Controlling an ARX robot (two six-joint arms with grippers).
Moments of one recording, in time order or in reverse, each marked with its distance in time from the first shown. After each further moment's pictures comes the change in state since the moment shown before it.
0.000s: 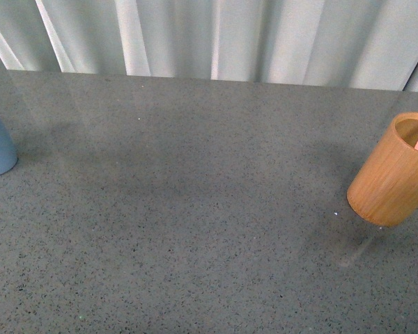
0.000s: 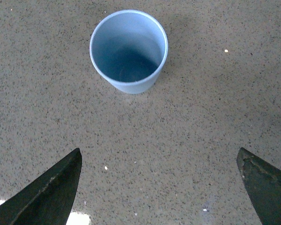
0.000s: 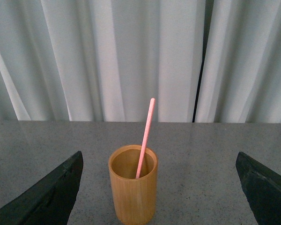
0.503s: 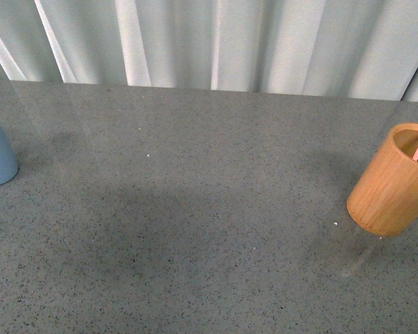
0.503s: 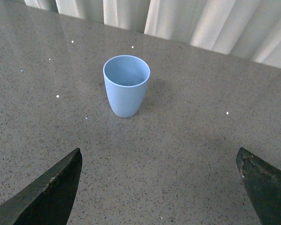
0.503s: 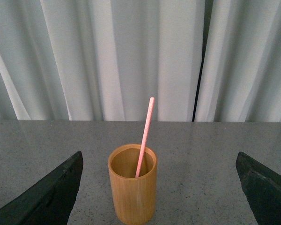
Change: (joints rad) left arm -0.115 -0.915 -0.695 0.294 -0.131 -0.237; right arm 0.000 0.000 0.000 0.000 0.000 0.000
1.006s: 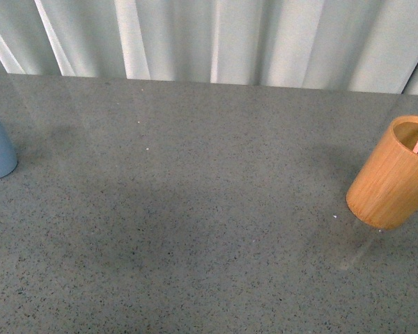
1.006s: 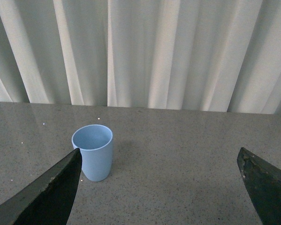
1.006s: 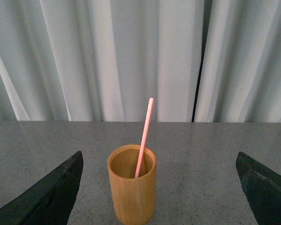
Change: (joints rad) left arm -0.048 -0.556 -0.209 0.041 0.137 0.135; right arm 0.000 0.000 0.000 0.000 0.000 0.000
